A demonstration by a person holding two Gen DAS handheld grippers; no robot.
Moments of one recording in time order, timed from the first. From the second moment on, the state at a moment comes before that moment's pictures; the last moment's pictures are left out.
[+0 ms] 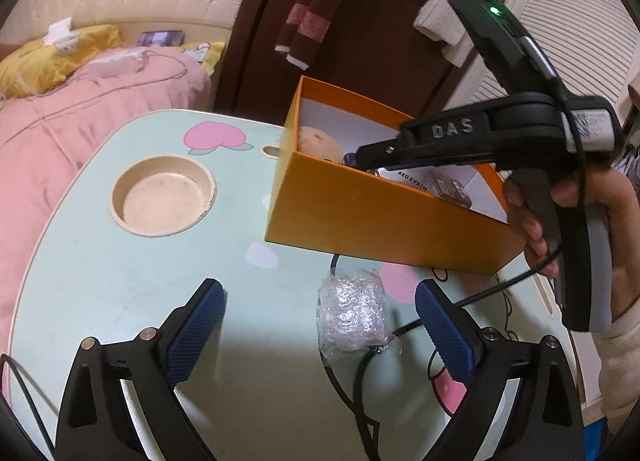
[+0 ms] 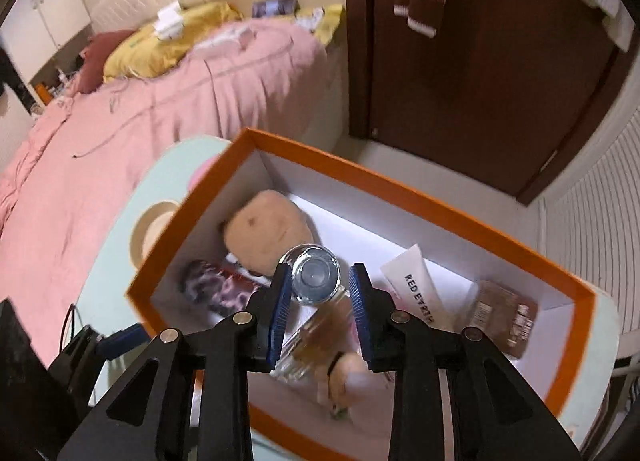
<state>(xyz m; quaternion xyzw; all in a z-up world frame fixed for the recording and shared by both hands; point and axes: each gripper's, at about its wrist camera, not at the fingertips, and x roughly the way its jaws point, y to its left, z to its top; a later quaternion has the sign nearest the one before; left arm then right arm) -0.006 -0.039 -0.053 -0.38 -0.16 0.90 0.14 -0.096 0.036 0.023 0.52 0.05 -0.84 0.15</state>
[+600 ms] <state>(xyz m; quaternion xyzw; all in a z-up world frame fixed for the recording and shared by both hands) -0.004 -0.042 -0.054 -0.38 -0.16 0.90 0.14 -0.105 0.015 0.010 0.55 0.11 -0.81 0.16</state>
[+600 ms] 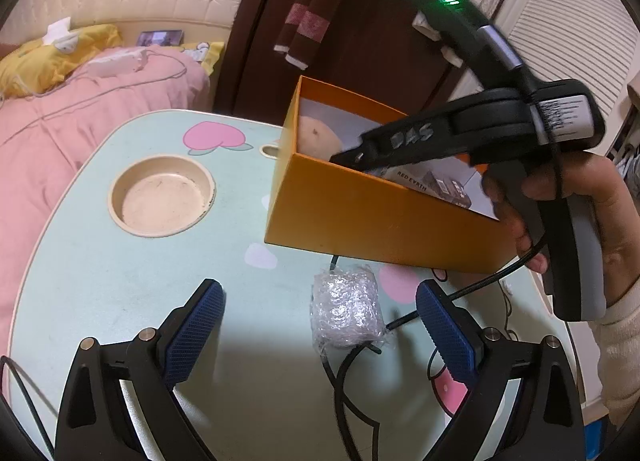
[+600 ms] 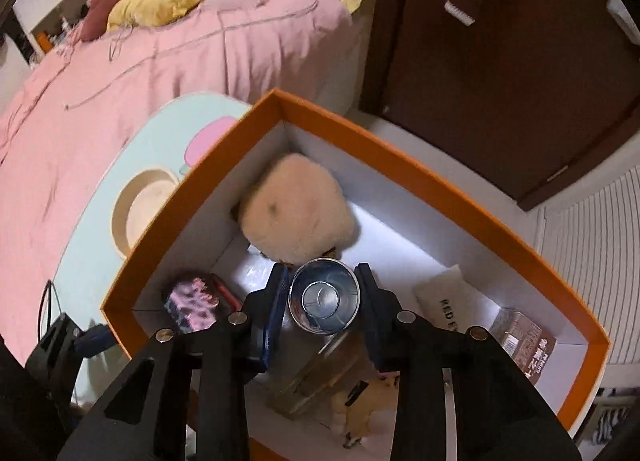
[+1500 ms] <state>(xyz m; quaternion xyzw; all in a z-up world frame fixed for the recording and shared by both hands) -0.001 -0.017 -0.048 -0.37 -0.17 0.90 0.17 0.071 0.077 0.030 0.37 0.01 -0.92 0.12</state>
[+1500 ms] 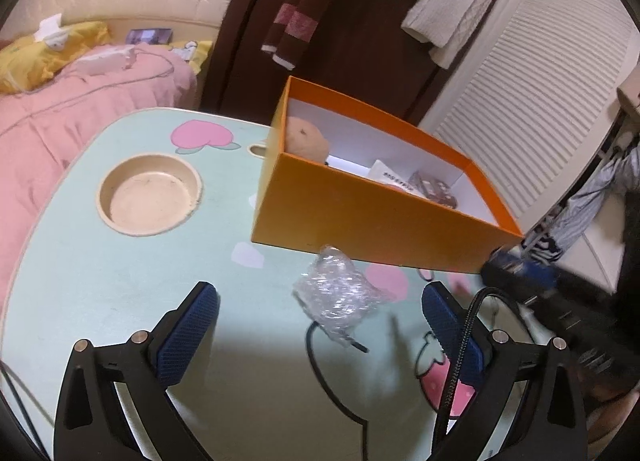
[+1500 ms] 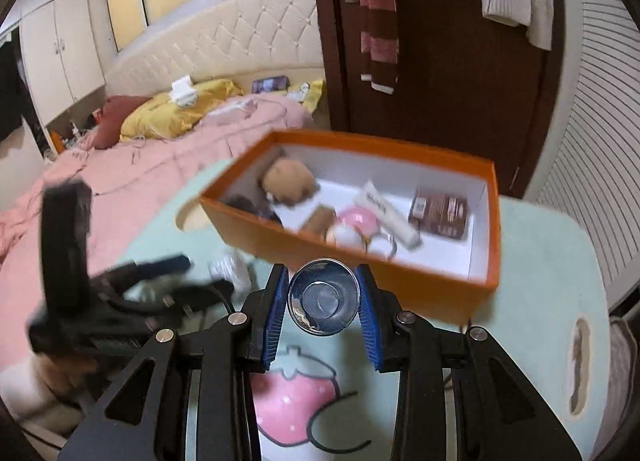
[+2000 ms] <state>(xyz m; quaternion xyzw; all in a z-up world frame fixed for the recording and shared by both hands) 0.013 -0.008 -0.033 -0.34 -0.17 0.90 0.23 0.066 0.102 -0.018 0.41 -0.02 -0.91 0.07</state>
